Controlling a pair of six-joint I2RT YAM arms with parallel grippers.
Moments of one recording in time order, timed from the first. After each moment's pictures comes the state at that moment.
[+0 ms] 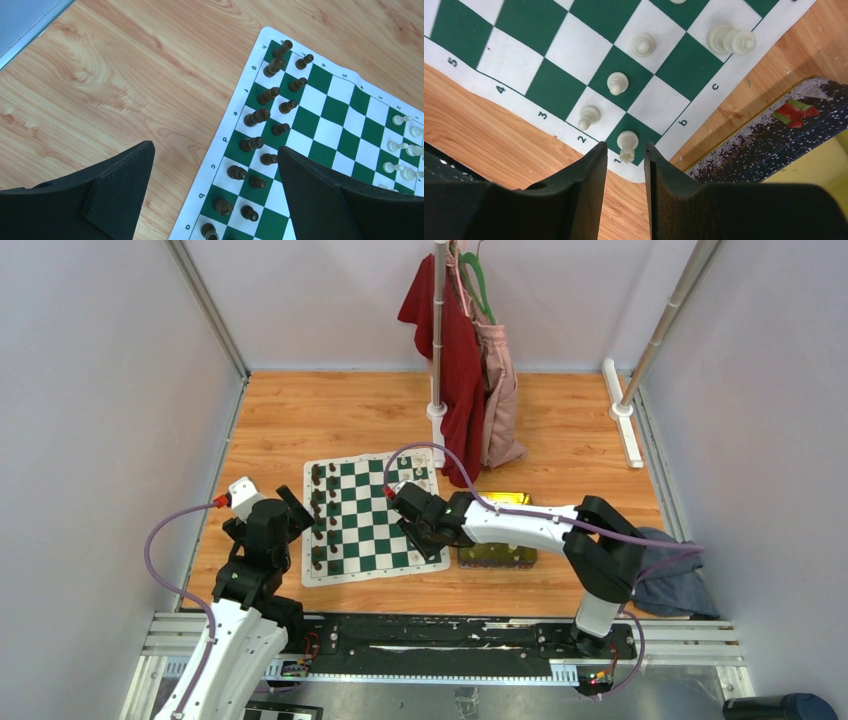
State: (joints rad) left arm -0.23 0.45 0.46 -0.58 -0.57 -0.60; right arm 1.09 1.74 1.18 -0.53 0.15 0.27
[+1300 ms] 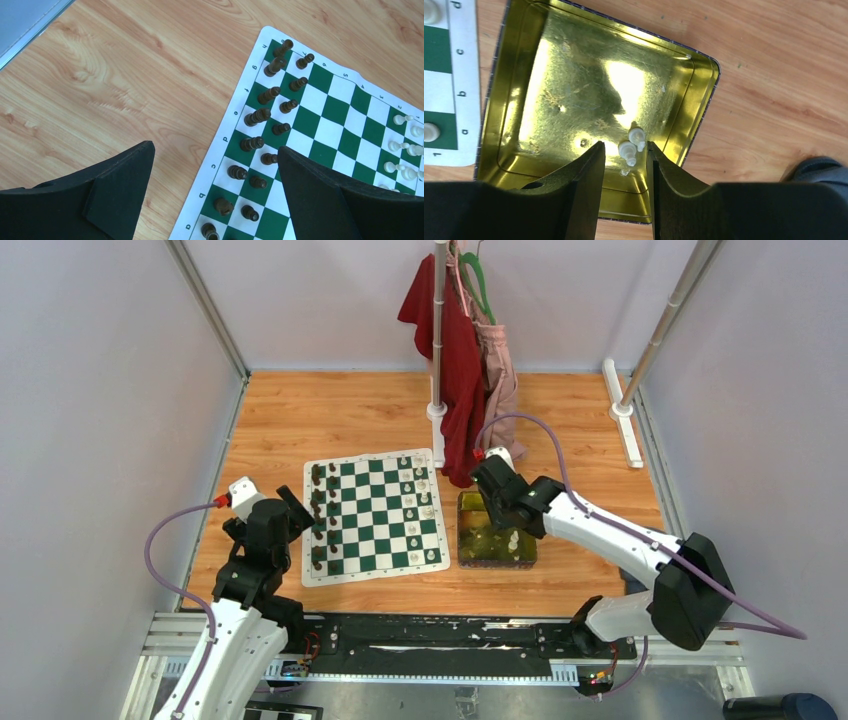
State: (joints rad) left arm -0.23 0.46 0.46 -0.58 -0.57 -0.60; right arm 0.79 1.33 0.96 -0.70 0.40 0.30
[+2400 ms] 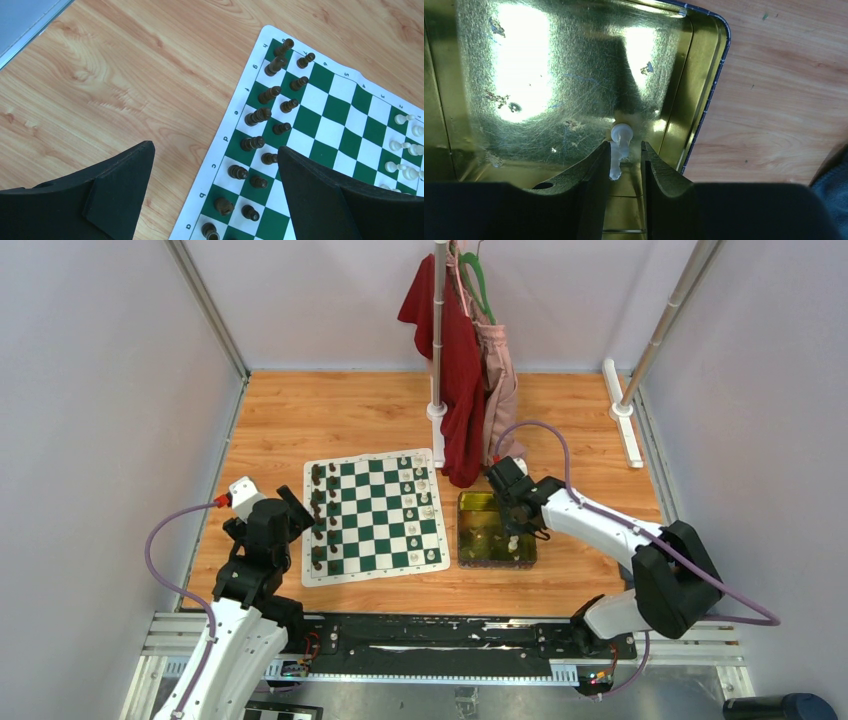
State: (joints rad) left arm -0.23 0.46 0.46 -0.58 -0.57 -0.60; right arm 0.64 1.39 0.85 -0.66 0.30 0.37
